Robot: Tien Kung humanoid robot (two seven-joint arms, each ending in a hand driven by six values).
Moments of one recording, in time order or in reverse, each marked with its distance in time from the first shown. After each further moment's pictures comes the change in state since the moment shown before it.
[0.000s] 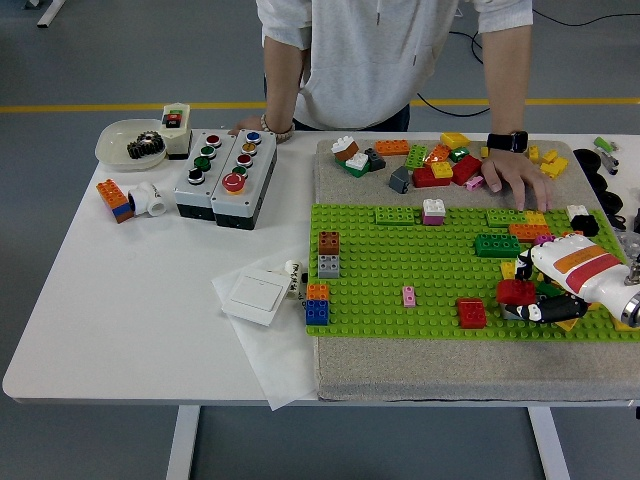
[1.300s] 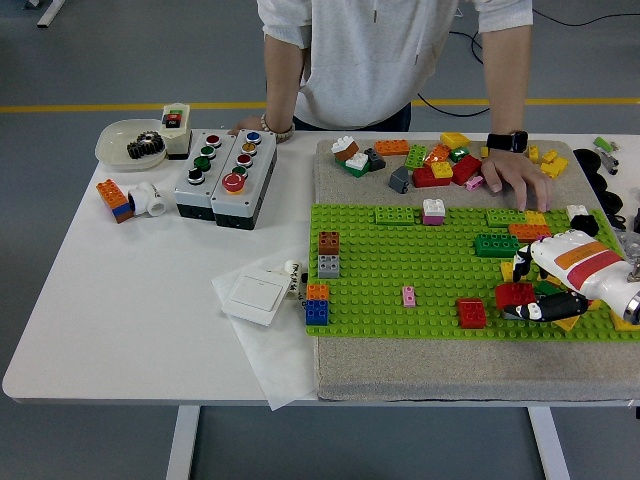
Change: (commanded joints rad) left arm -0.002 0.002 0.006 0.001 -0.013 0.001 -0.004; right arm -0.030 -0.010 0.052 0.061 0.012 0.036 0.011
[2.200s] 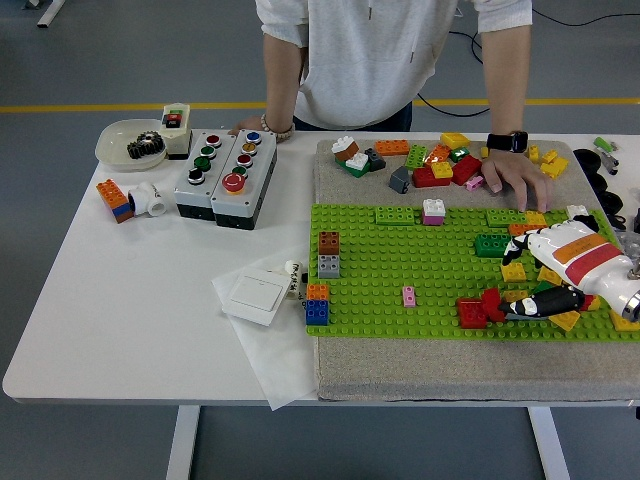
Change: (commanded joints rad) left arm 0.005 0.000 -0.003 -0.001 0.009 0.000 0.002; right arm -0.047 0.003 0.055 0.082 -0.031 -0.087 -0.008
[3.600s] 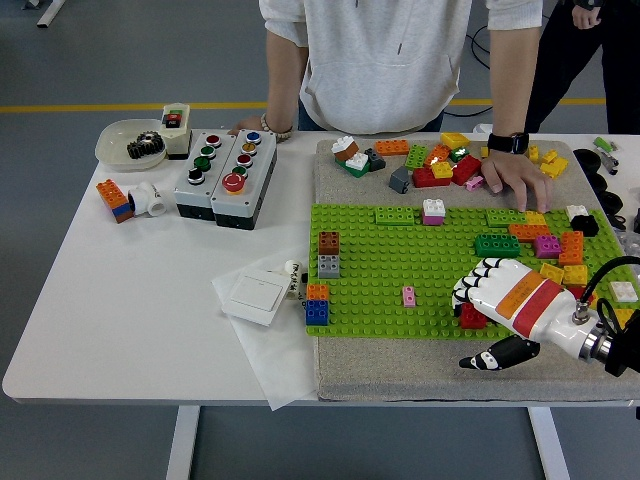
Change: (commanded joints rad) left arm -0.011 0.005 0.009 0.000 -0.015 0.002 -0.005; right arm 0.039 -0.011 -0.187 0.105 -0.220 0.017 -0.003
